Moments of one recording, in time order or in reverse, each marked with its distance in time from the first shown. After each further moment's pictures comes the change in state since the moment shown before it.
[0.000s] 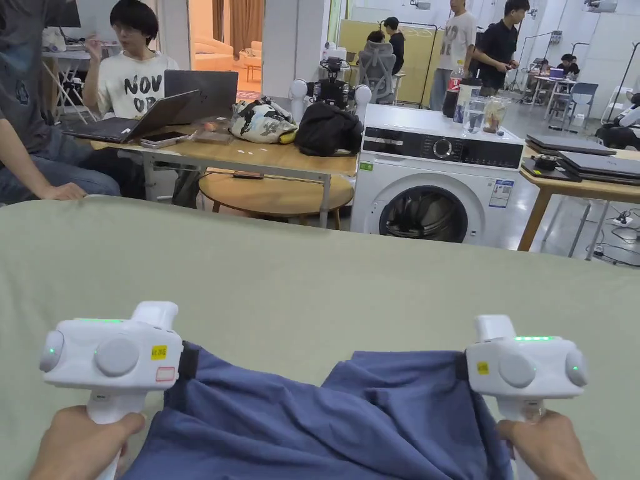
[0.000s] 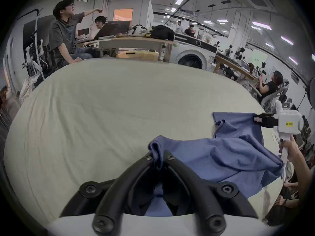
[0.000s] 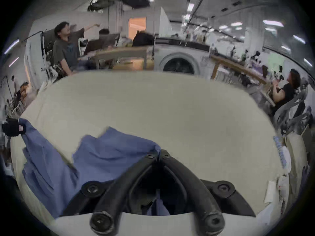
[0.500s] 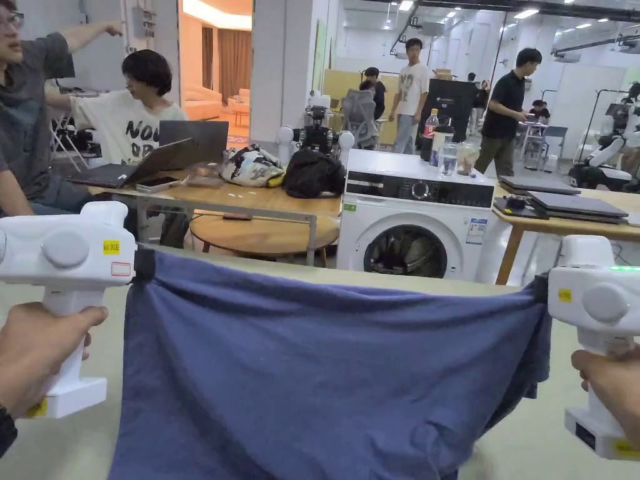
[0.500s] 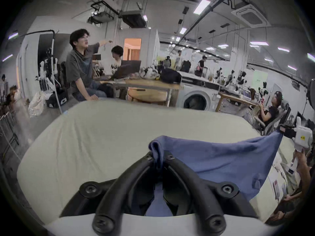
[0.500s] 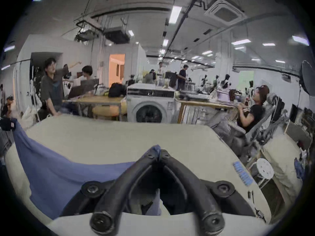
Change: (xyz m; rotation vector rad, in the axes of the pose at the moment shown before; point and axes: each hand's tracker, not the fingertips) left arm -0.012 0.112 0.125 0.289 0.070 -0.004; right arm 0.062 0.084 0.174 0.340 -0.205 -0.085
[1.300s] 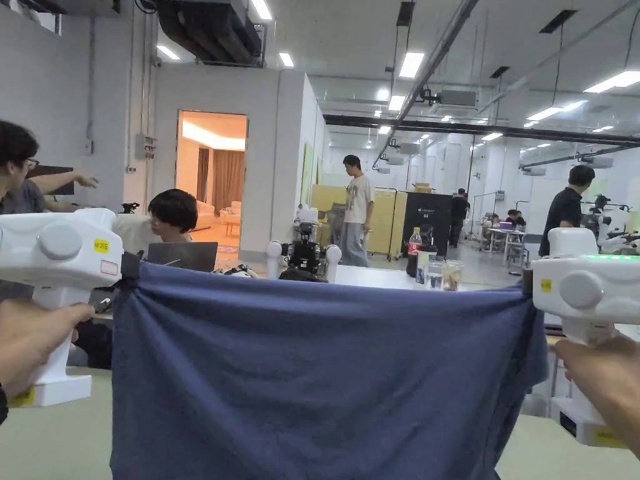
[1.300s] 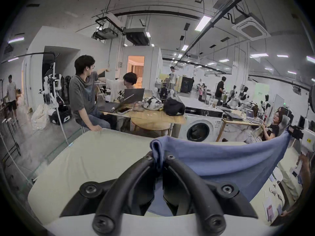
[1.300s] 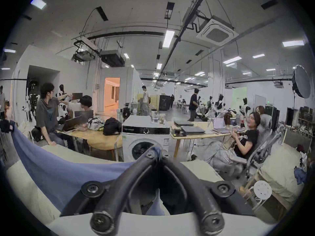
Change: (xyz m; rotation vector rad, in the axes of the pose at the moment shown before) left arm 0.001 0.168 -0.007 0.150 0.021 0.004; right arm -0.018 0.176 -0.012 0.216 -0.048 -0.024
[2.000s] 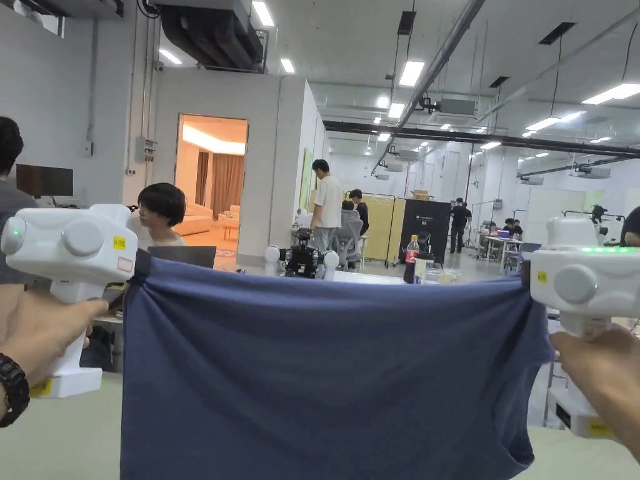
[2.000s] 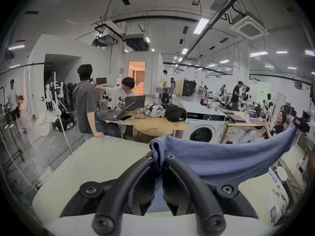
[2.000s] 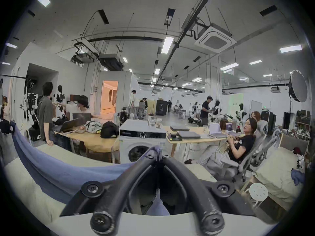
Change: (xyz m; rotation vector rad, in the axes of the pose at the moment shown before) left arm 0.002 -0.009 -0.019 0.010 0.027 -0.037; right arm 0.002 -0.002 0.023 0.063 -0.034 0.028
